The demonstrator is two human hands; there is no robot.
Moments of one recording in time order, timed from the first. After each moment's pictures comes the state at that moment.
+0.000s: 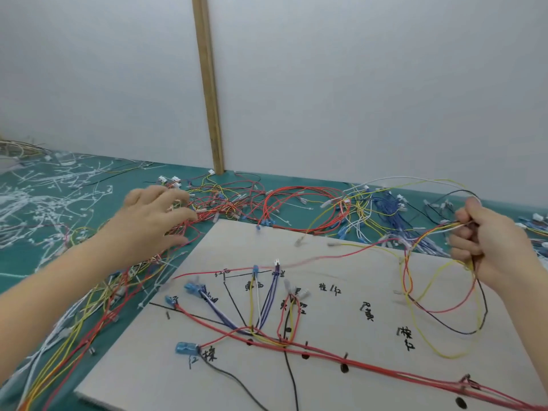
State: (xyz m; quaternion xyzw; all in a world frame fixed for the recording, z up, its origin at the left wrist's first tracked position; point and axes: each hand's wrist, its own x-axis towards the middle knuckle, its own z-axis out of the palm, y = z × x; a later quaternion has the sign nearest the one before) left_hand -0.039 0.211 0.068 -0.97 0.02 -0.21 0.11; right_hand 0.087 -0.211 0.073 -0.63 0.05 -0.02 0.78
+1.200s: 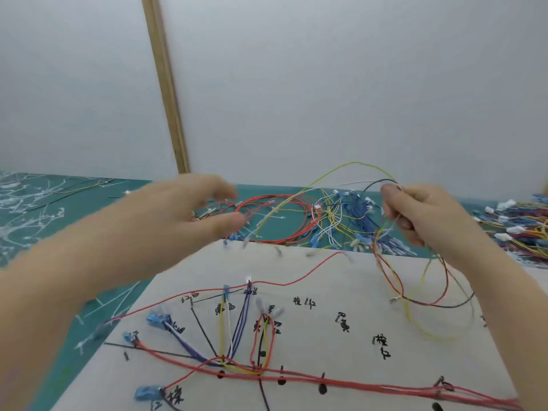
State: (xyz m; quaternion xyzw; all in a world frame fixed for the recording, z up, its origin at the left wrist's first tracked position) left_hand -0.043 0.103 0.140 -0.96 0.11 -0.19 -0.17; right_hand 0.063 -0.185 0.107 -0.82 -0.18 -0.08 0.54
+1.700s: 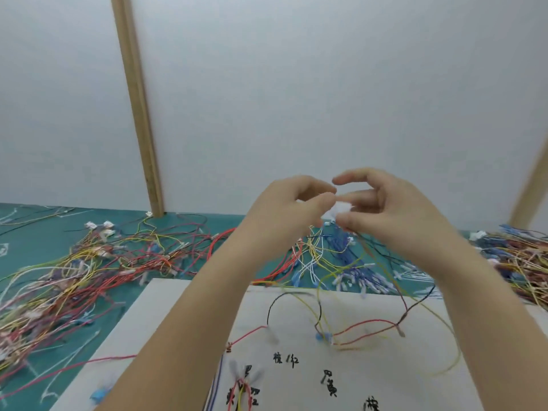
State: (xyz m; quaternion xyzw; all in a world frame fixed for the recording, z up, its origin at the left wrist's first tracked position) left_hand 0.053 0.001 0.151 -0.80 0.20 -0.15 -0.55; right_hand 0.072 -0.160 0.153 -0.80 -0.28 -0.10 0.52
